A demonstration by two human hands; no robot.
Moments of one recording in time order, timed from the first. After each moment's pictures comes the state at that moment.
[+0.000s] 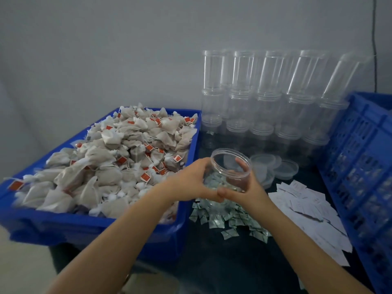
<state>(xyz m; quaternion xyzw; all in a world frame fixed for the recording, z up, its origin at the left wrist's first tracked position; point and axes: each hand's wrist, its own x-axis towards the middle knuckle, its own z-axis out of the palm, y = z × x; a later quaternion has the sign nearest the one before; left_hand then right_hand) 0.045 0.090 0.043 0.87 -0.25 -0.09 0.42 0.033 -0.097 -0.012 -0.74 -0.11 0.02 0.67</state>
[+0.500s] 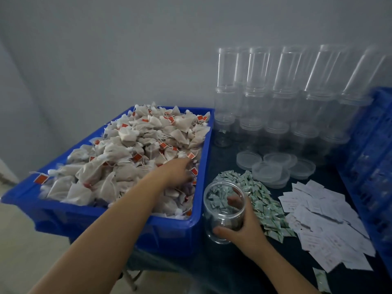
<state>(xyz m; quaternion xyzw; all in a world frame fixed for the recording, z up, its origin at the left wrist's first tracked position) 0.094 0.151 0.016 0.98 -0.09 -0.06 0.19 0.000 -0.067 -0.094 -0.75 -0.12 0.00 0.65</state>
